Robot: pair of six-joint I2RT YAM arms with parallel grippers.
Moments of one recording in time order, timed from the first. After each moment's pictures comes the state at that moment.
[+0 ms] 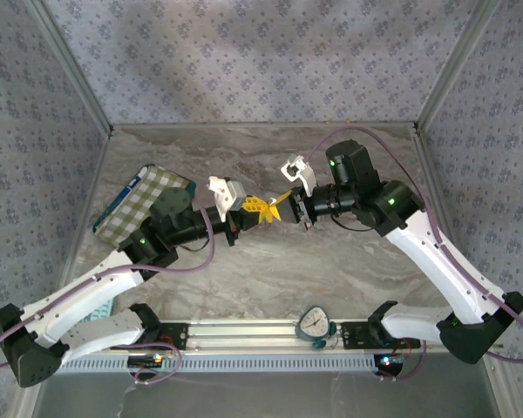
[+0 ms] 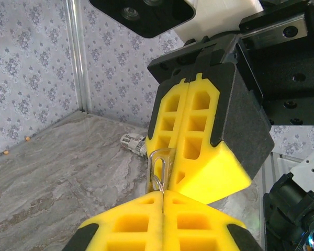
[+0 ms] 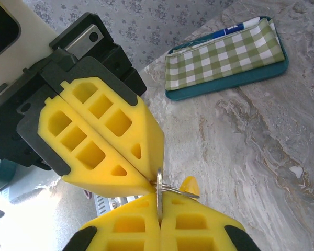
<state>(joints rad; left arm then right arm) -0.86 0.97 0.89 0.03 0.36 -0.06 0.67 1.20 1.41 -0.81 -0.64 0.08</state>
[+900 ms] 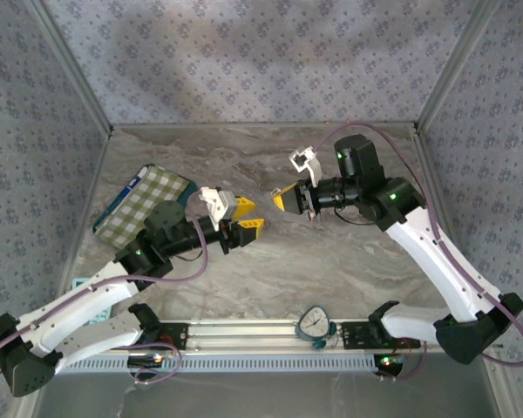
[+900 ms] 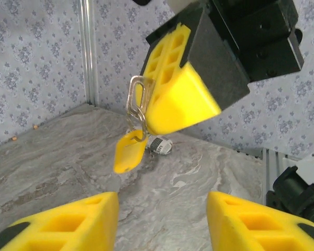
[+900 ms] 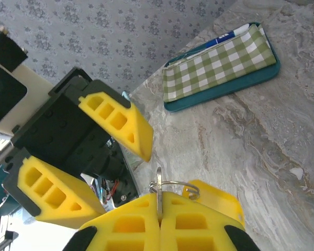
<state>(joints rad) -0.87 0.88 0.76 0.08 0.32 -0.09 0.58 1.21 1.39 -0.75 -0.72 0.15</state>
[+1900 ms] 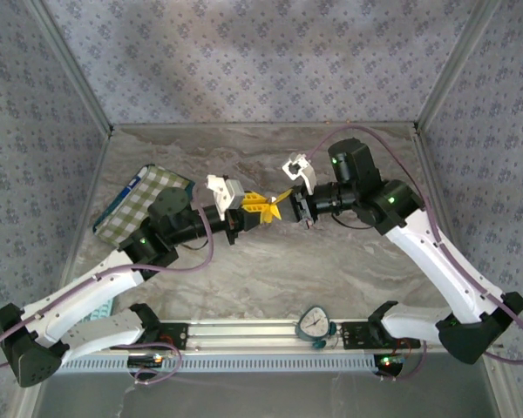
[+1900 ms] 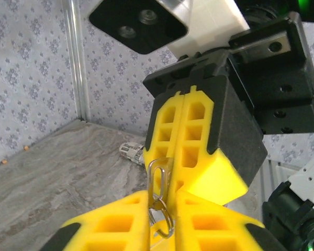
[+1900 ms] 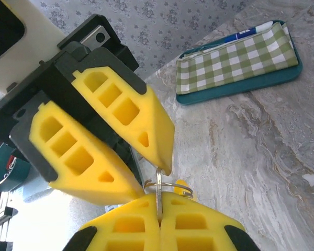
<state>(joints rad) -0.86 0.97 0.89 0.07 0.37 -0.07 0.64 1.20 1.40 -0.78 -0.72 0.08</state>
